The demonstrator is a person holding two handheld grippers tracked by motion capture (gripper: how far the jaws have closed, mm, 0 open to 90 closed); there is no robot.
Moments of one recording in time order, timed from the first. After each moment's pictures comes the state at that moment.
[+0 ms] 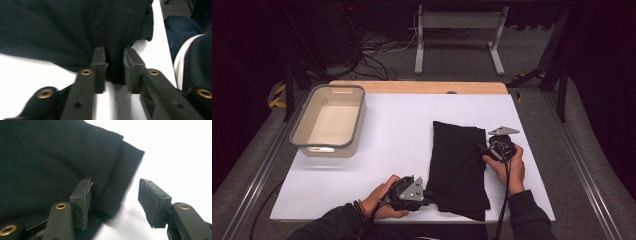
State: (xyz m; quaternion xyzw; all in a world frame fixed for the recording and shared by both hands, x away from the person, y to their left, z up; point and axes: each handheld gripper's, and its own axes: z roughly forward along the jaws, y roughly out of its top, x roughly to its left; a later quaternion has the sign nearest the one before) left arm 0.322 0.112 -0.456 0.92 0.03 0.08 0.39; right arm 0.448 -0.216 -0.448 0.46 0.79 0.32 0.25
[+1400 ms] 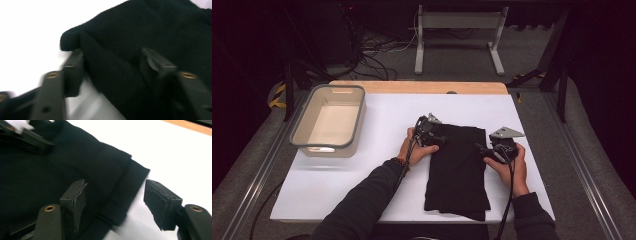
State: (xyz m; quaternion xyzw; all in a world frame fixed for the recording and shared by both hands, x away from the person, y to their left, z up) left arm 0.504 0.051 -0.458 0.85 0.35 0.10 0.39; right arm 0.438 -0.217 -0.441 0.41 0.79 0.38 0.26
